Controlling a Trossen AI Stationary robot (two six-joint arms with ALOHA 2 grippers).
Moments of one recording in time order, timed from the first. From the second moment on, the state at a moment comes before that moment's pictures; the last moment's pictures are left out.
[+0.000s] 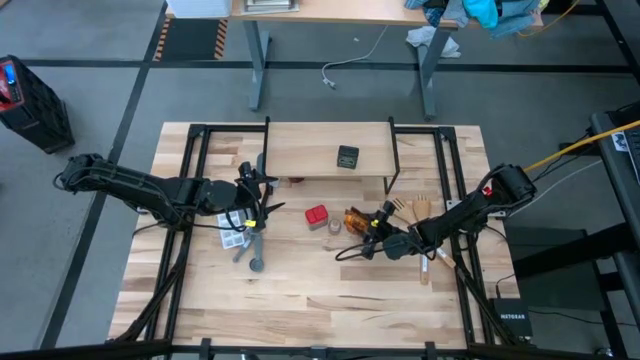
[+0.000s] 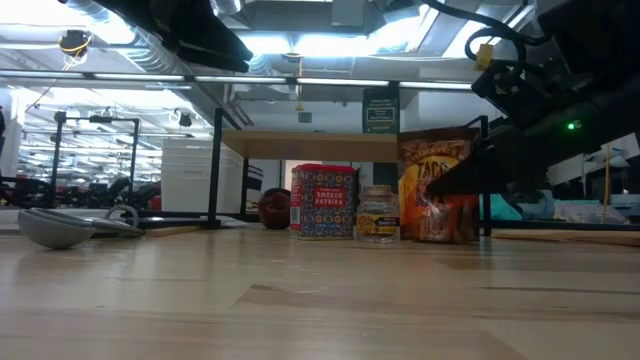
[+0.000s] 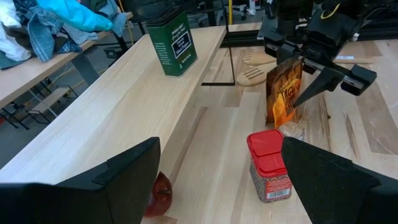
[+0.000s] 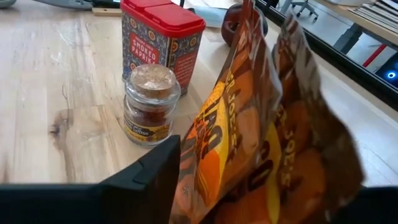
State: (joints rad) left arm -0.15 0.99 0.65 -0.05 -0.54 0.02; right arm 0.41 1.63 0.41 0.58 0.84 0.28
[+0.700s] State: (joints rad) left arm -0.15 0.99 0.65 -0.05 -0.54 0.00; right arm 0.41 1.29 0.41 0.44 0.90 0.09
